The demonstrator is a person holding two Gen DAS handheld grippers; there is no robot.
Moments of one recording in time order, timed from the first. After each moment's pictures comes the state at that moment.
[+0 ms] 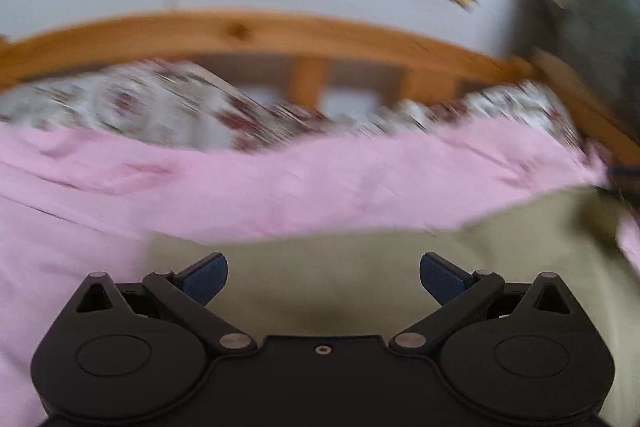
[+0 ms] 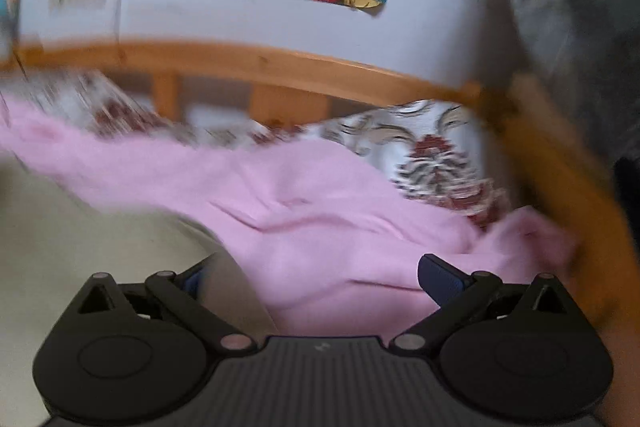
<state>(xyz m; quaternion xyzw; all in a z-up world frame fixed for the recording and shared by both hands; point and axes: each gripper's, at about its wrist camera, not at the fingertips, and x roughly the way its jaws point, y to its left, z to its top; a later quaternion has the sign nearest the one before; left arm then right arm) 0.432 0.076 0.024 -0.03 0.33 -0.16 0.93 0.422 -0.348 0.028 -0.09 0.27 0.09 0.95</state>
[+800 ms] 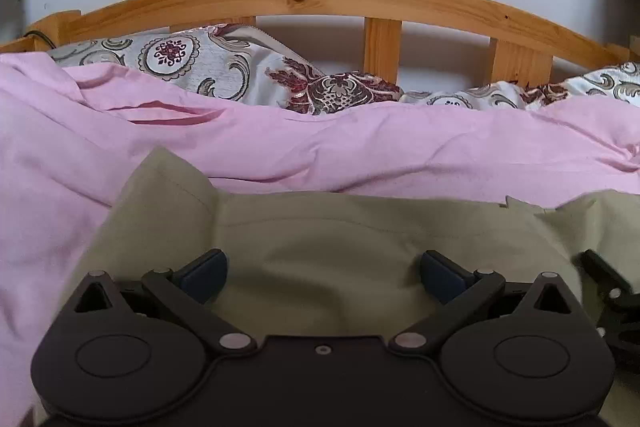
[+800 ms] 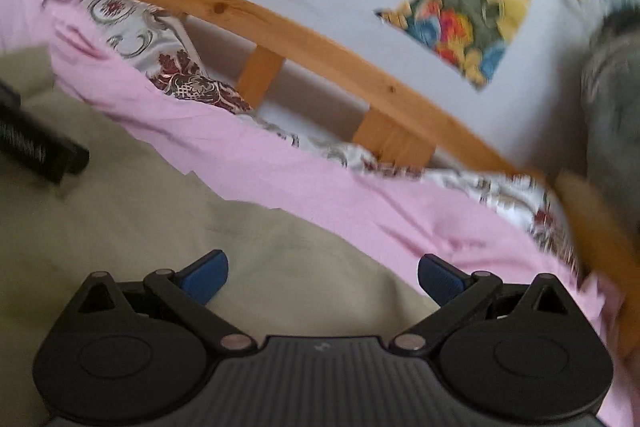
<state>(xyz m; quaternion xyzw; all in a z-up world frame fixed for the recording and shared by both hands) 0.441 0.027 -0.052 -0.02 0.28 0.04 0.96 0.395 -0.140 -0.088 -0.28 0.15 0.02 0.95</state>
